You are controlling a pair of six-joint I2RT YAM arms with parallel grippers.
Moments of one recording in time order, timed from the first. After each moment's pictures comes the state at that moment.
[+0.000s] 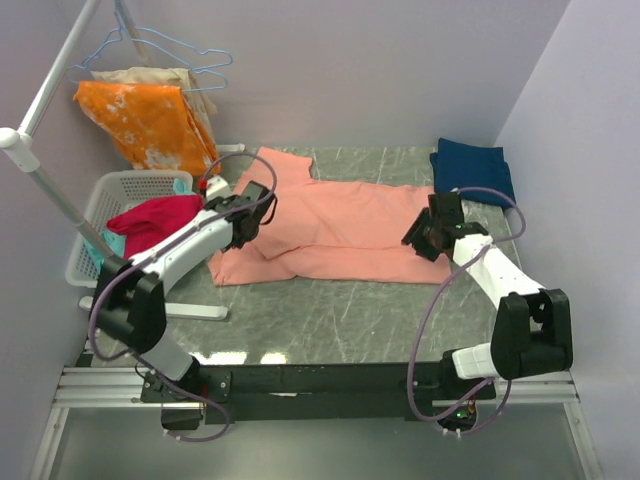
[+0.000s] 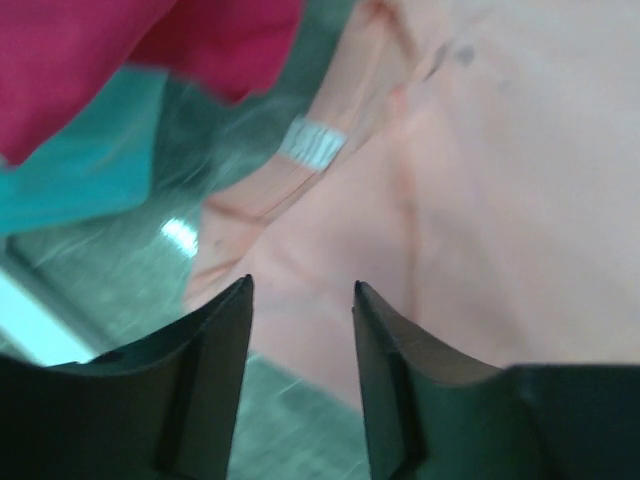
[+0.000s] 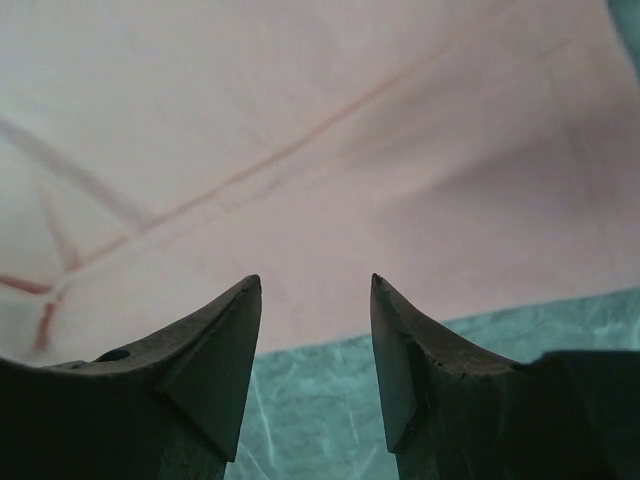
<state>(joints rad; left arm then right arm) -0.51 1.60 1.24 -0.83 -0.74 -1.06 0.13 1.37 0.90 -0.47 0.04 0.73</state>
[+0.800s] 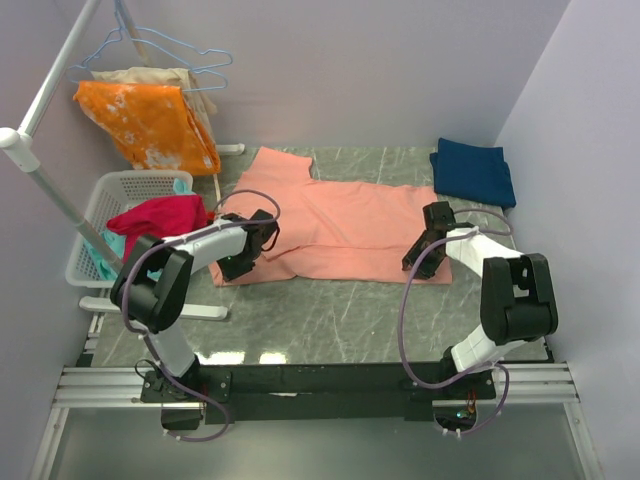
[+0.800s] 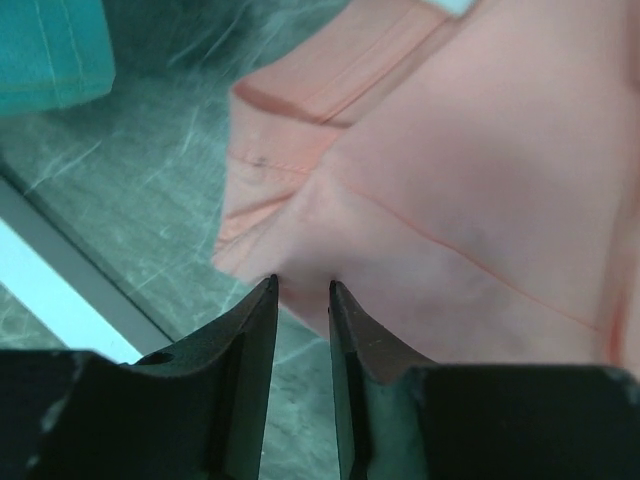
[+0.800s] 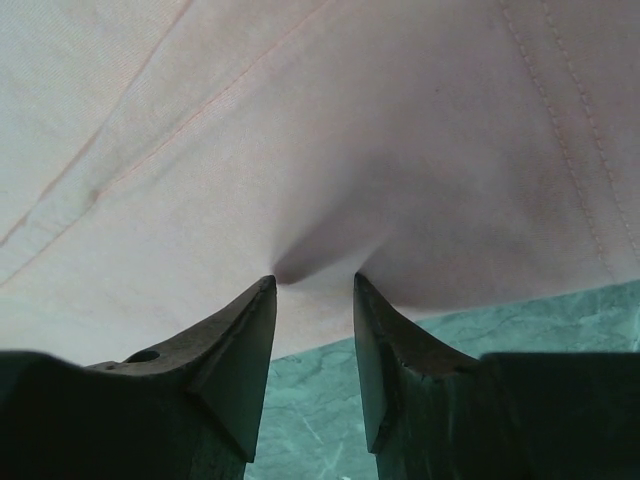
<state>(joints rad) -0.50 1.72 1.07 -0.87 -0.60 -1.11 0.09 1.58 0.86 -0.53 -0.01 0.78</state>
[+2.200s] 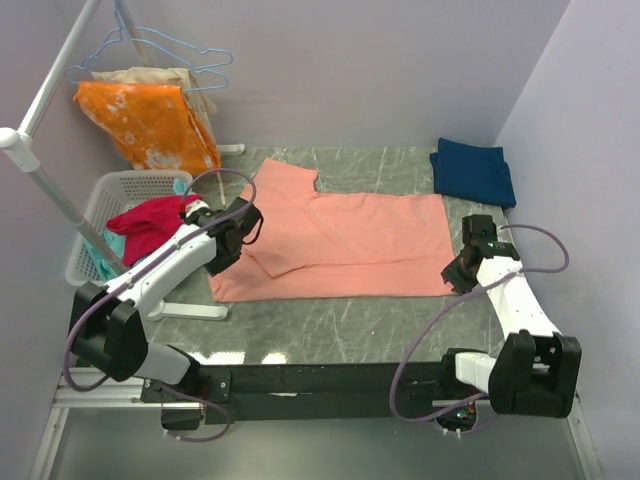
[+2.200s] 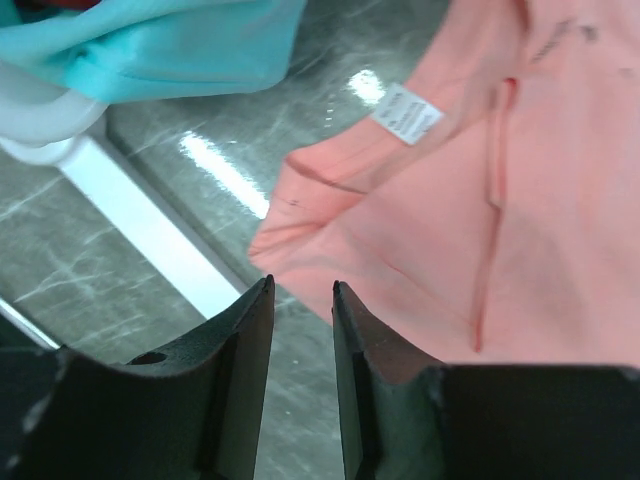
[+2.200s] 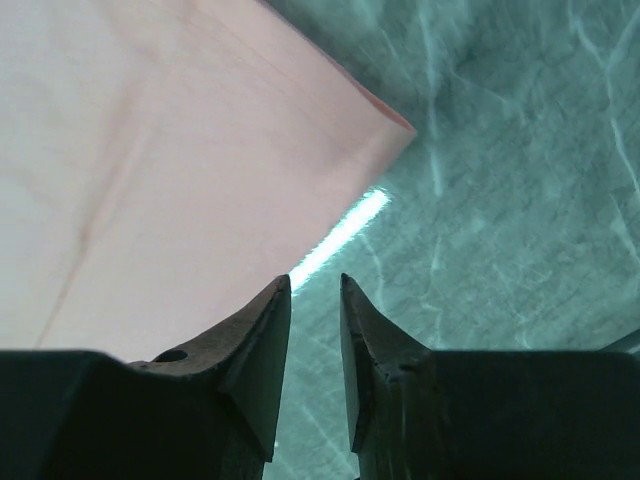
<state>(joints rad) -0.50 1.44 1.12 -1.13 -0.62 -1.23 -0.09 1.19 0.76 -0.82 0.18 0.78</state>
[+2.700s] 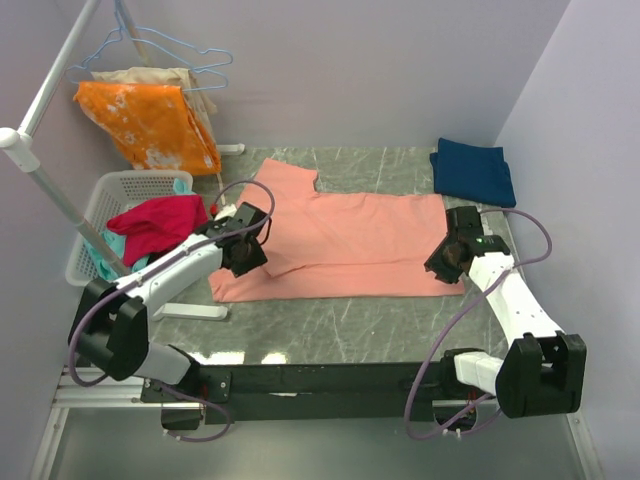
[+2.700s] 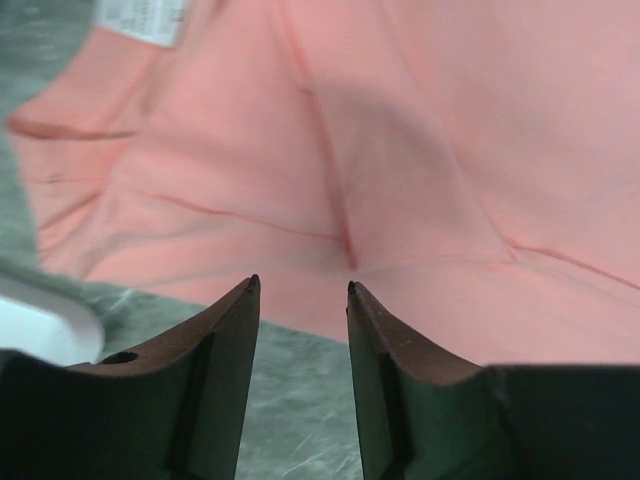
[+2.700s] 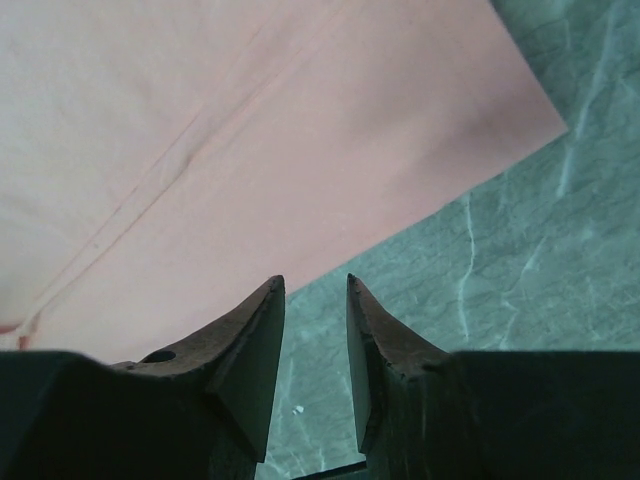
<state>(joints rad) -0.53 1.41 0.99 -0.74 -0.31 -1.00 0.05 1.16 0.84 -0.79 0.11 0.74</state>
